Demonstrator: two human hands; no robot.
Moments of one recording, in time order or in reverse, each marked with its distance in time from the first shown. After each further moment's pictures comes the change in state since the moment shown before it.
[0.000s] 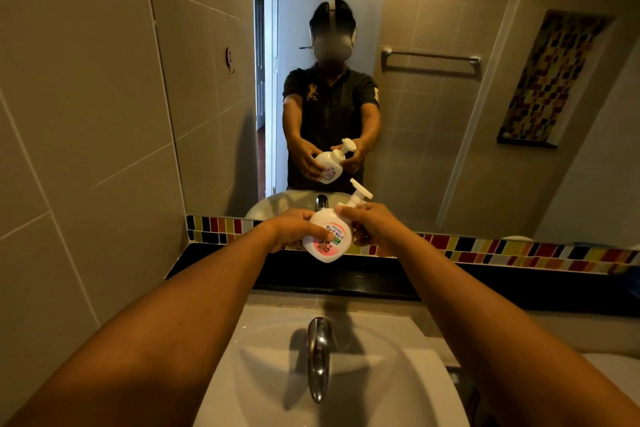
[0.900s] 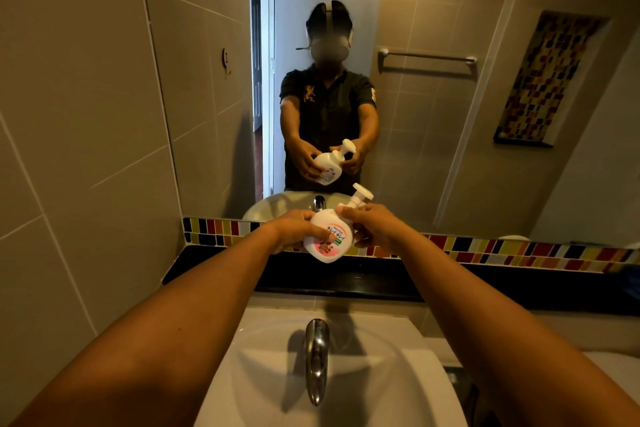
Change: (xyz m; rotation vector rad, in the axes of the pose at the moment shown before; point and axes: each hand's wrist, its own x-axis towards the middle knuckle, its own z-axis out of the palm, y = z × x) left_hand -0.002 0.007 0.007 0.023 0.008 -0.001; right_hand 0.001 0.002 -0.010 -0.046 -0.043 0.016
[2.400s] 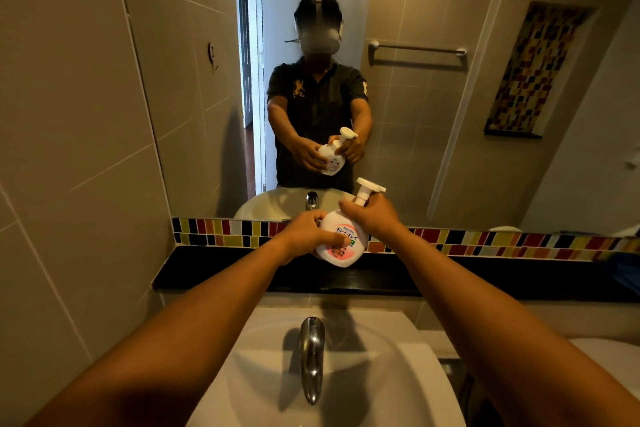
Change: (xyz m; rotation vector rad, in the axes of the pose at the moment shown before) left_hand -0.007 0.005 0.039 0.001 0.061 0.187; right_hand -0.003 -0.002 0.000 -0.212 0.312 -0.175
